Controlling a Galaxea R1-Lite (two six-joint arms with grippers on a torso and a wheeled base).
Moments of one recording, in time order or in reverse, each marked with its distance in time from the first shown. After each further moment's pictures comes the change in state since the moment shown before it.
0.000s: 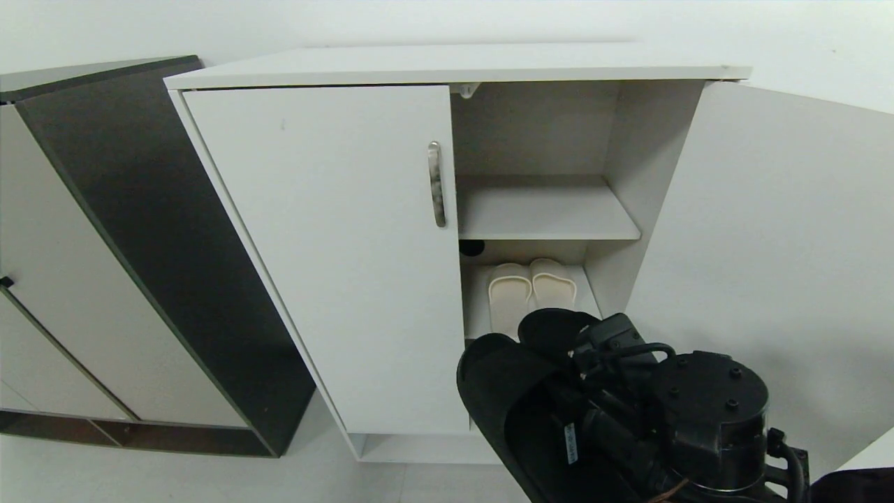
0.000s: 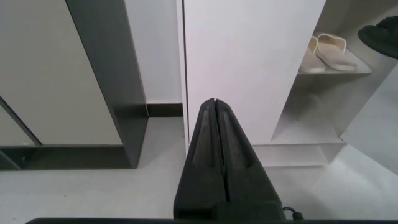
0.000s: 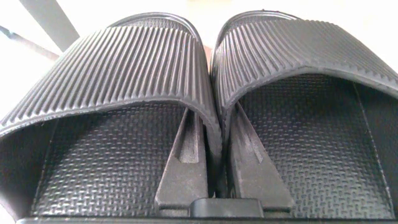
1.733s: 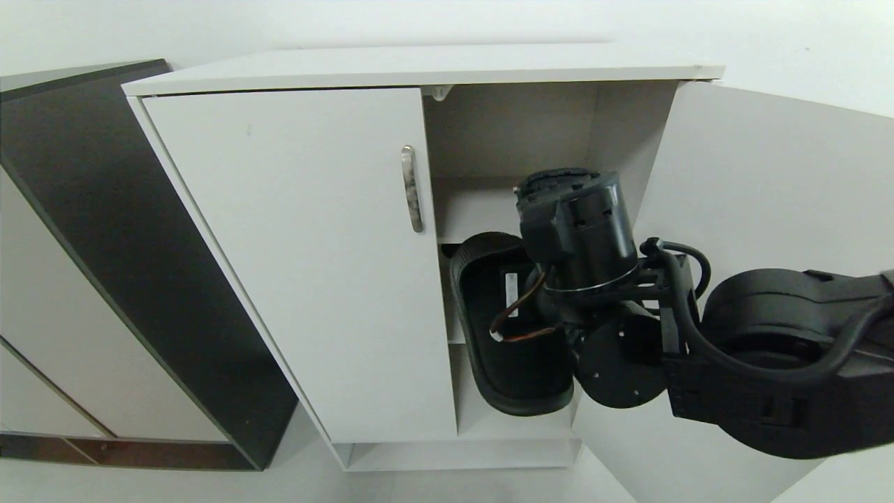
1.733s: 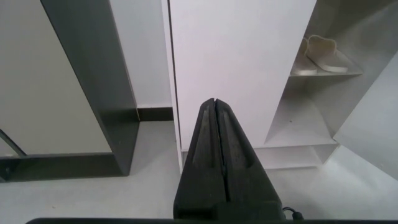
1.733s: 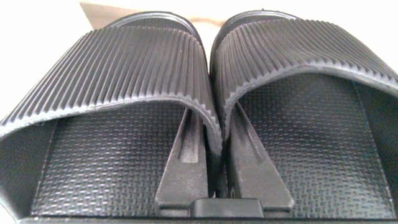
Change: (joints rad) left arm 0.000 0.000 0.000 0.000 0.001 -0.001; right arm 0.011 0.080 -0.798 0.781 -0.374 0.180
